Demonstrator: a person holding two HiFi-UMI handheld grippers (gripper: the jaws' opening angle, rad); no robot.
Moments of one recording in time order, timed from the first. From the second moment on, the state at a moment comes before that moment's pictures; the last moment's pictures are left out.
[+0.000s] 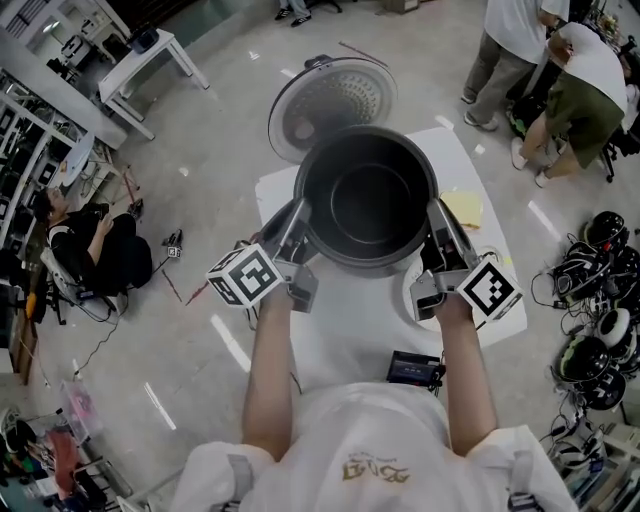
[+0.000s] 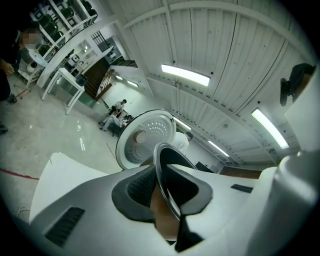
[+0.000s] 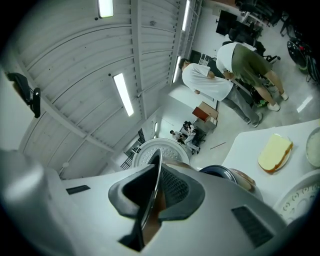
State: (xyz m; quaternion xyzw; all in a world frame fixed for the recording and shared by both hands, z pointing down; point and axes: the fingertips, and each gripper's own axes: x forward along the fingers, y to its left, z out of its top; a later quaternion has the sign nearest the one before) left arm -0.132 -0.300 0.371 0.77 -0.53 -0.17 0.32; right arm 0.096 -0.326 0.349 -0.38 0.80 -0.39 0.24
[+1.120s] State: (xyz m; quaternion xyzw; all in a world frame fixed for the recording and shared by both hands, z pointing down) left arm -0.127 -0.335 0.467 0.72 -0.59 -0.08 0.36; right arm 0.094 -0.383 0.463 -0.38 0.81 -0.44 0.11
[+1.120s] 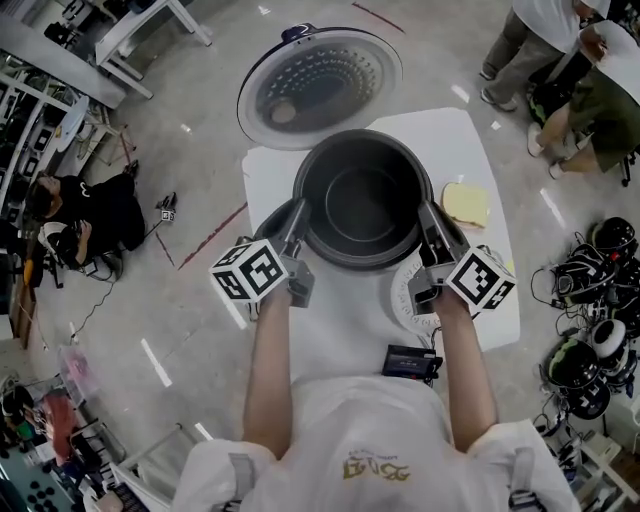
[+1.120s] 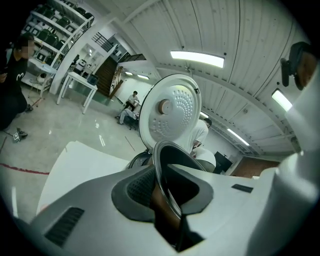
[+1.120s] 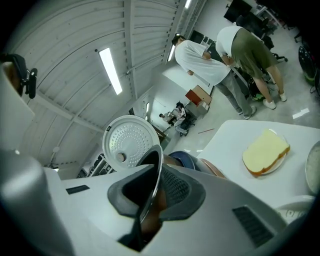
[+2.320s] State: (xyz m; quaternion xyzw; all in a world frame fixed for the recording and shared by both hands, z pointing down) left arm -0.122 -0.347 0.505 0.72 -0.64 0.15 0.22; right arm 0.089 -0.391 0.496 -0.46 0.85 -0.24 -0.10
